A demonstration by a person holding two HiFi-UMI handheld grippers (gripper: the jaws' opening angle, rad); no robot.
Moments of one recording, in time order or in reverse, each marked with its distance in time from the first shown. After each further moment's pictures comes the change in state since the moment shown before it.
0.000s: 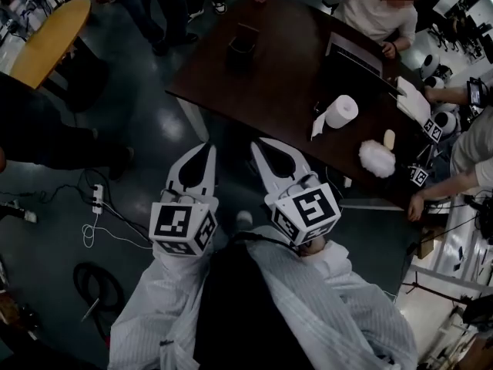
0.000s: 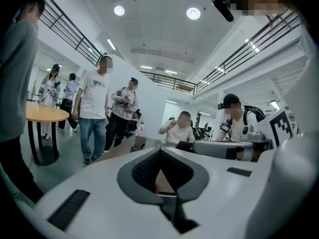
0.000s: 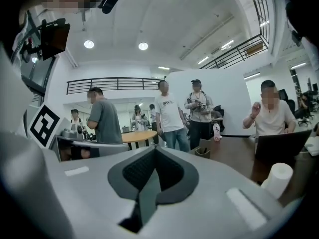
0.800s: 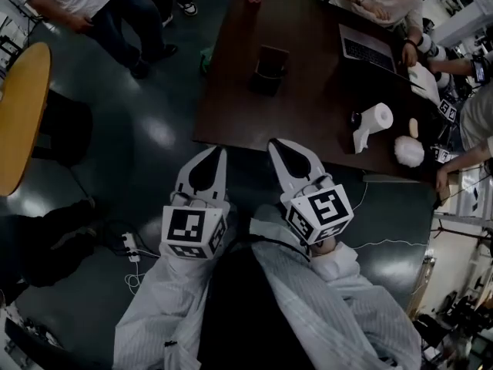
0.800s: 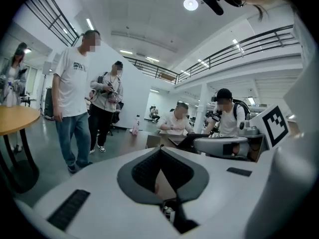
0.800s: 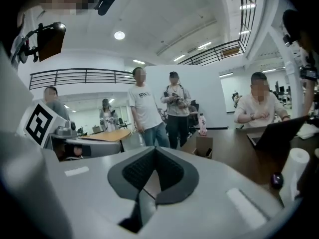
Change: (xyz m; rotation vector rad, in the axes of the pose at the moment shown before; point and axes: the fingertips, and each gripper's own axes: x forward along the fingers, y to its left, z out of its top) left arm 0.138 0.206 0.050 0.092 0.156 -0.276; right arm 0.228 -0.035 0.006 0.108 0.042 -0.330
